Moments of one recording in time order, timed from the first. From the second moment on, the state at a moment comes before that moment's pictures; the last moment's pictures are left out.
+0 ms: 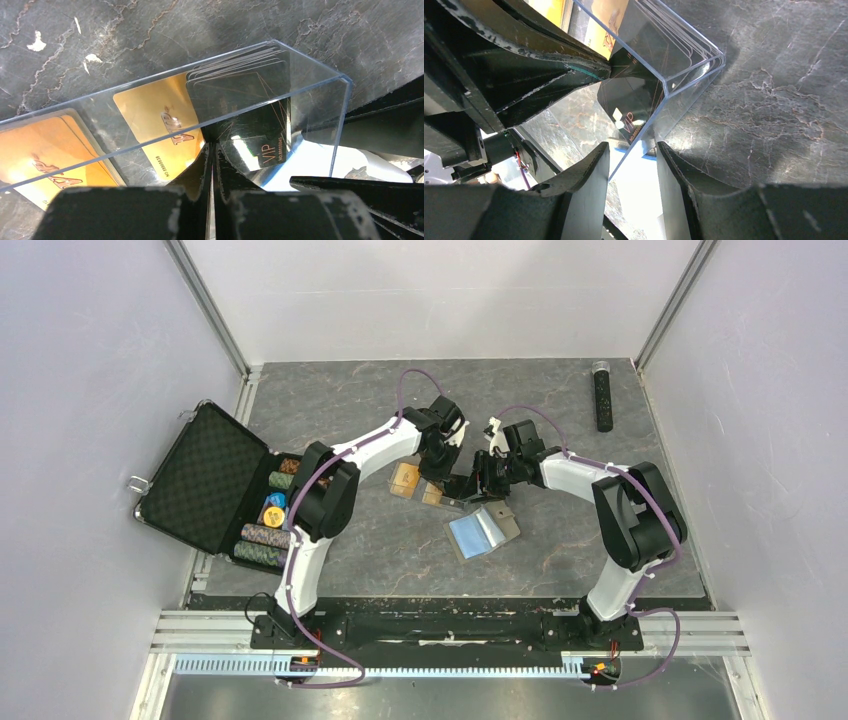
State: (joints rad) left arm -0.67 2.17 1.73 -0.81 0.19 -0.22; right arm 0.38 1.76 0.98 -0.20 -0.58 0.47
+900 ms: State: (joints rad) left arm -0.65 2.11 1.68 -0.77 0.19 -0.23; right arm 0.38 1.76 0.98 -0.20 -0.58 0.47
